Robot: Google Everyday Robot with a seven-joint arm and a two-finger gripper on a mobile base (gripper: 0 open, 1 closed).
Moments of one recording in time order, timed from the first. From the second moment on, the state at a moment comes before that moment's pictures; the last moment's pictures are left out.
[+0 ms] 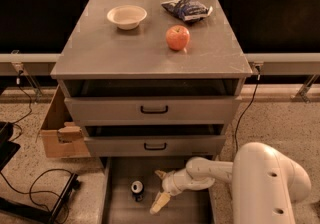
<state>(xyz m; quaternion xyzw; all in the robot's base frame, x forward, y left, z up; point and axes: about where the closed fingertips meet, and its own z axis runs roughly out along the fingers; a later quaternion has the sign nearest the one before) 0.520 0.023 0.227 -0.57 0.70 0.33 0.27</state>
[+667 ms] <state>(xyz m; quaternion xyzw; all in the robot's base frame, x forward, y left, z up) 0.507 -0.005 0.239 -0.58 0.72 0.31 0.22</state>
